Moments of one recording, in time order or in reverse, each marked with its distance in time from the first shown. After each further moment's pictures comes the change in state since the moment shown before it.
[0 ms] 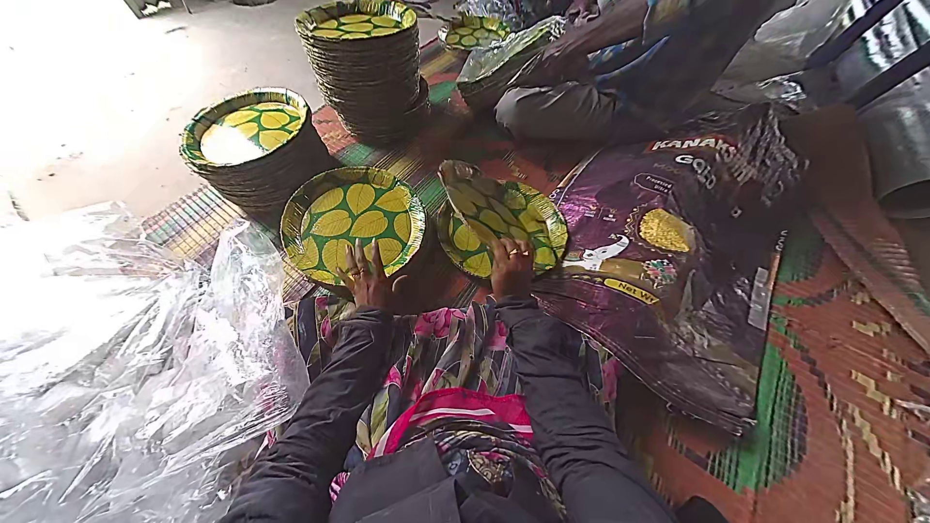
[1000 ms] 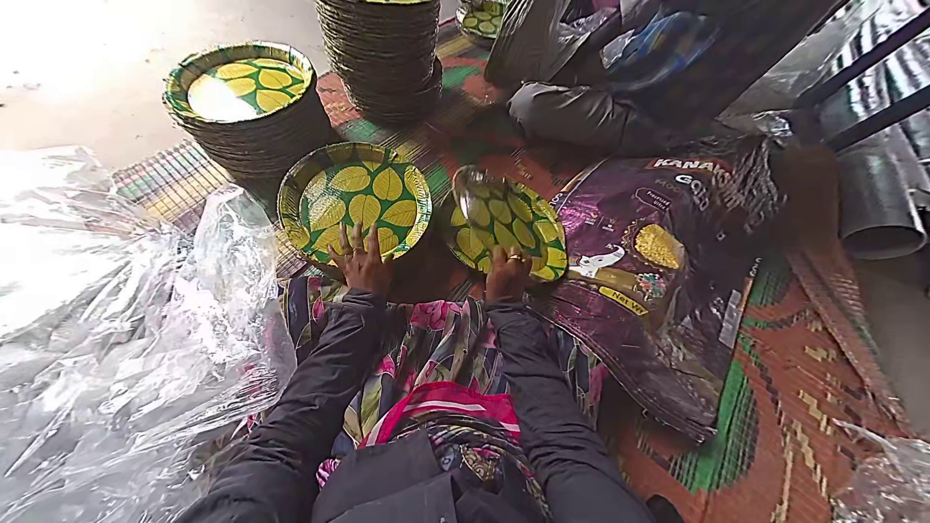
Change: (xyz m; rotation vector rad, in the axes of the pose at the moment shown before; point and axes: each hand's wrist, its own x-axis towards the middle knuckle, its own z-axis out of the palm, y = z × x) left_hand 0.009 0.005 -0.013 -0.054 0.020 -0.062; right_hand -0.010 -0.013 -0.004 -0.144 -0.273 0.186
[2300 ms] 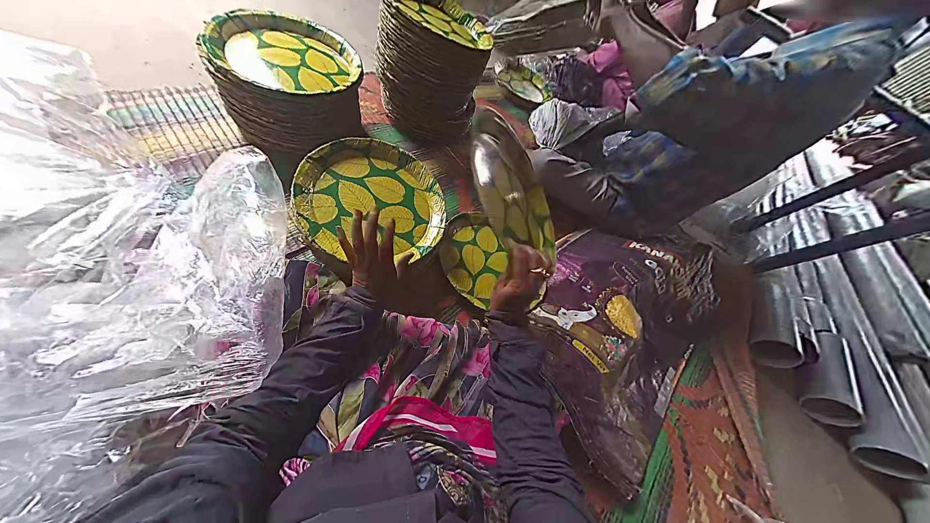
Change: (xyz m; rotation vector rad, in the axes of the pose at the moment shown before) left_hand 0.003 0.009 0.005 -0.093 0.587 0.199; right_hand 0.055 -0.021 -0.029 0.196 0.539 -0.410
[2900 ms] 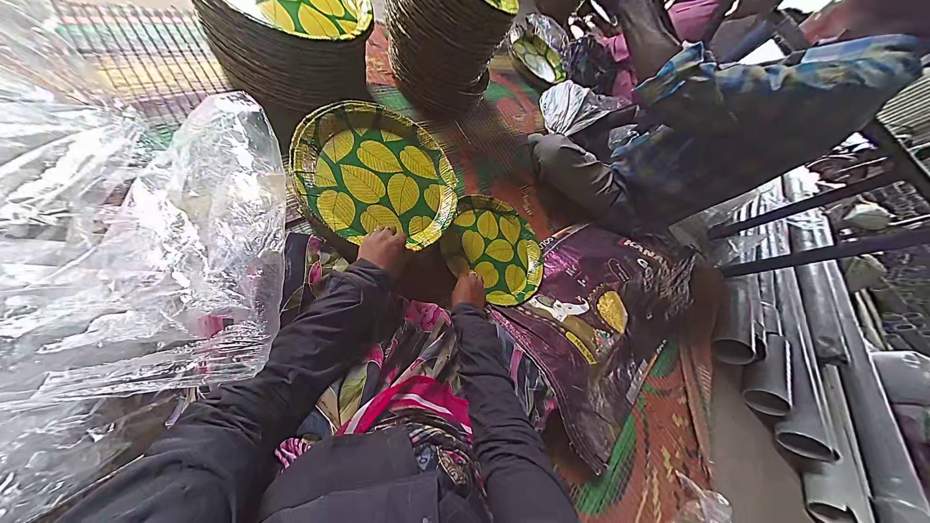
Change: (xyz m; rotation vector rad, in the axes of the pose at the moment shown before) left_hand 0.021 -0.008 -0.002 -0.106 -1.105 -0.322; right_hand -0.060 -0.031 0.046 -0.414 -1.378 0.583
